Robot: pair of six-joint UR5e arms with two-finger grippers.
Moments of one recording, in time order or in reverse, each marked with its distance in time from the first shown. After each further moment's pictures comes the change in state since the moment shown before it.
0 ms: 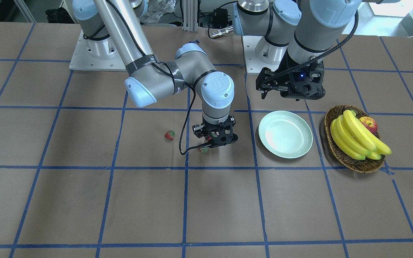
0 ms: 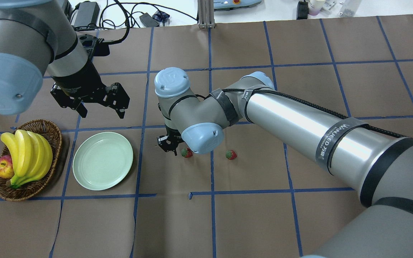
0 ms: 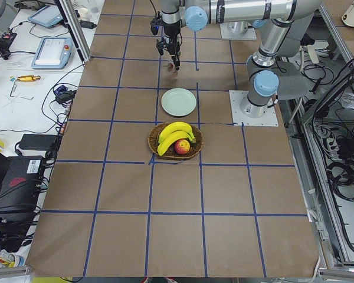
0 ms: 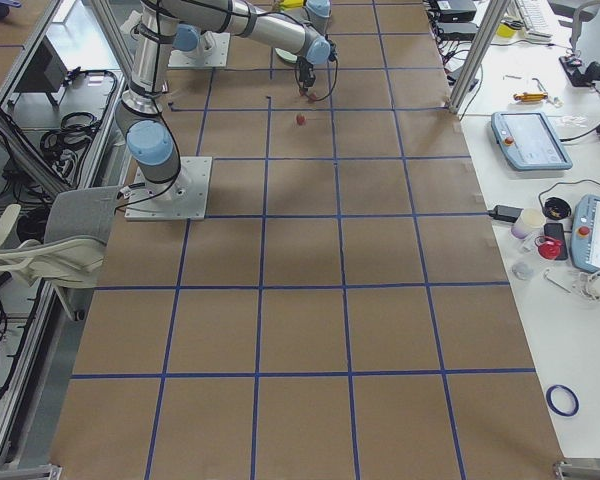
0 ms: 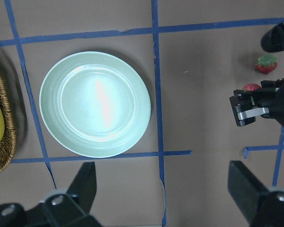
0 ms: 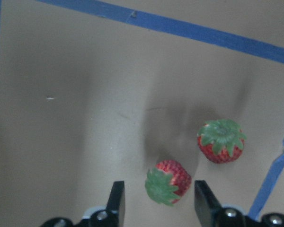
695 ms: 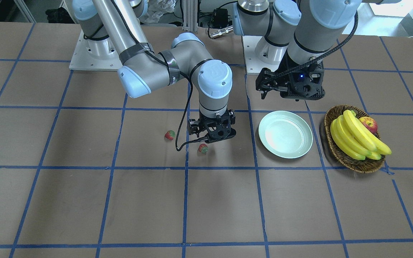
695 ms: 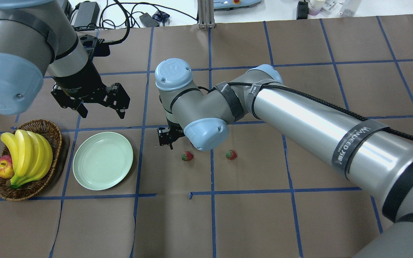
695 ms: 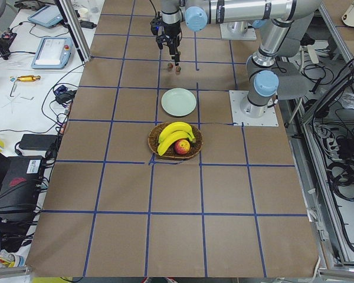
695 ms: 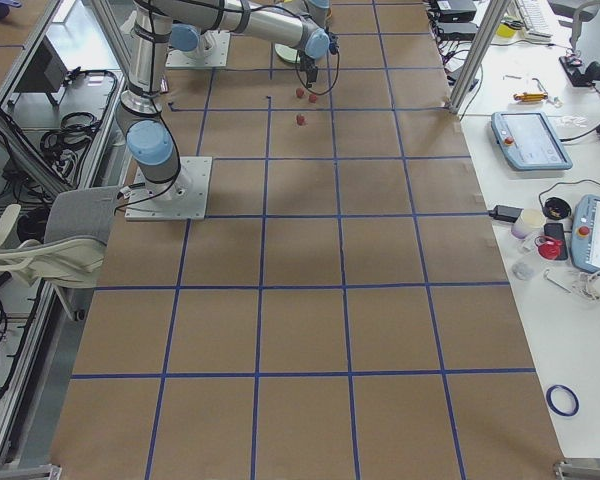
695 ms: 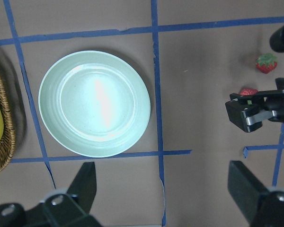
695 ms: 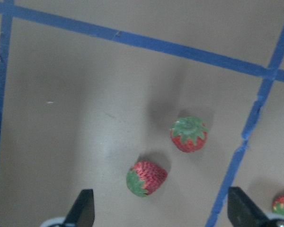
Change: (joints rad) left arm 0.000 -0.001 -0.001 0.000 -0.002 0.000; right arm -0.025 -0.069 0.000 0.037 -0.048 -0.006
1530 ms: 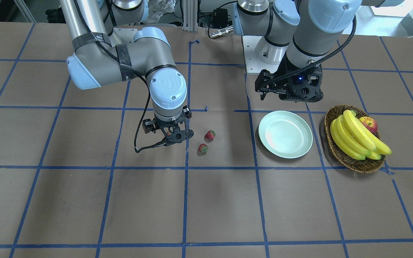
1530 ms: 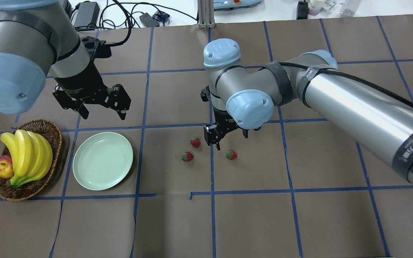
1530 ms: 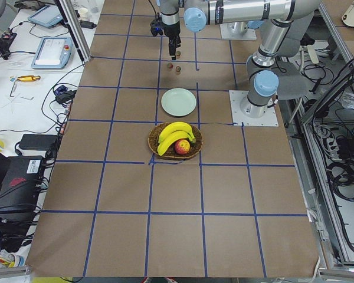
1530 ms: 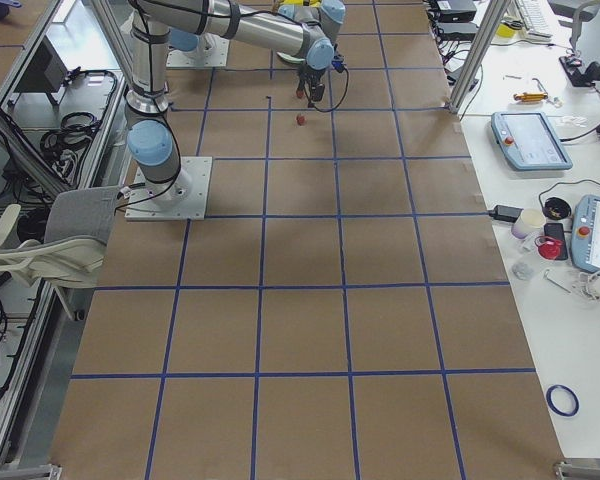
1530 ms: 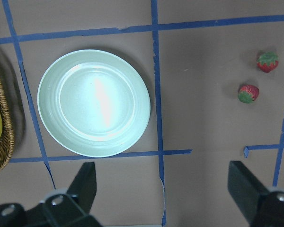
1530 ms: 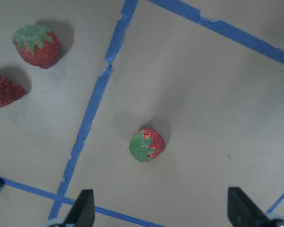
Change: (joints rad) left arm -0.001 -0.010 -0.002 -0.003 -0.001 0.000; right arm -0.165 -0.097 0.111 0.201 -0.078 -0.326
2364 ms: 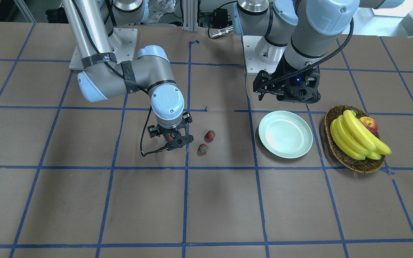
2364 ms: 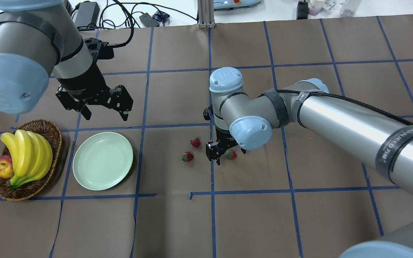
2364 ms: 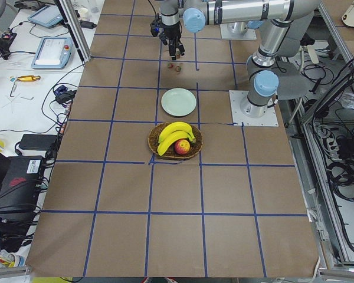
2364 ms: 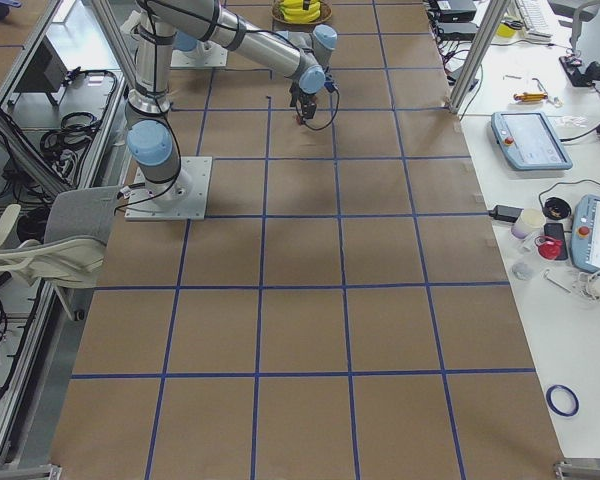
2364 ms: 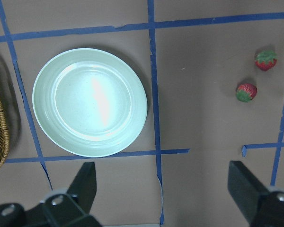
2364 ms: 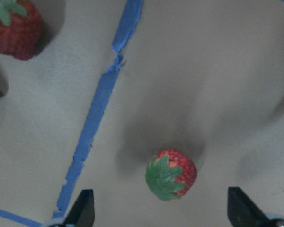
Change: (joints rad) left arm -0.006 -0.005 -0.001 -0.002 -0.007 0.000; right arm -0.001 0.061 0.093 -0.142 0.066 -0.012
